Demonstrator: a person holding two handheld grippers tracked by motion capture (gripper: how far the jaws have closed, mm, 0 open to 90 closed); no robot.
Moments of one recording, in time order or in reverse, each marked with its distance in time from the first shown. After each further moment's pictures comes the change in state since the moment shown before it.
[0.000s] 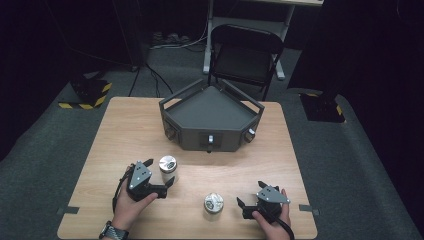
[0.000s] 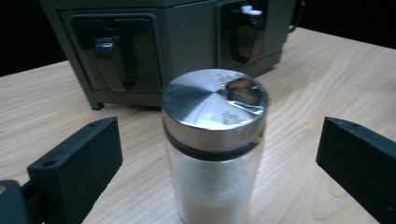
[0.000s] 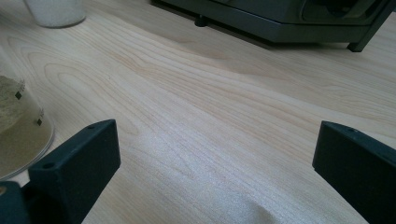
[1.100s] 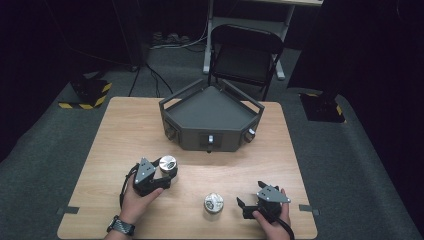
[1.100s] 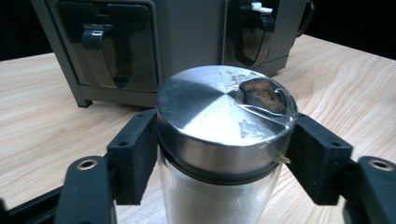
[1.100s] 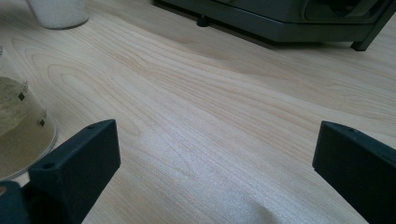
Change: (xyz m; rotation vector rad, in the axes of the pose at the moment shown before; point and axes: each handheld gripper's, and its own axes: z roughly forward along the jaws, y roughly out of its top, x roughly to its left) left arm 0.002 -0.007 0.021 -0.014 -0.011 -0.045; right arm -0.003 0.000 0.000 0.000 0.012 0.007
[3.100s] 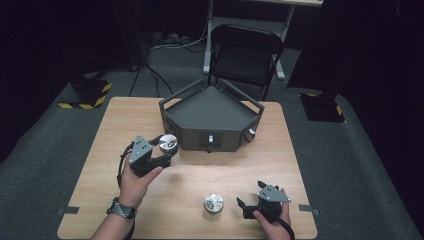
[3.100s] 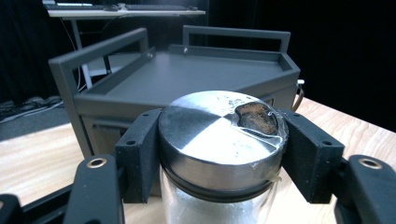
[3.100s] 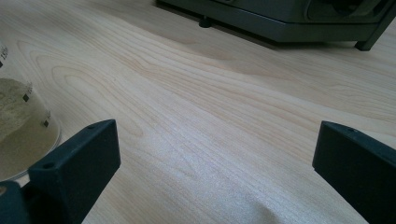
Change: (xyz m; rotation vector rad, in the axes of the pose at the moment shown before) left arm 0.006 0.070 -0.005 -0.131 0.007 0.000; right arm -0.003 -0.001 0.000 -0.004 0.014 0.008
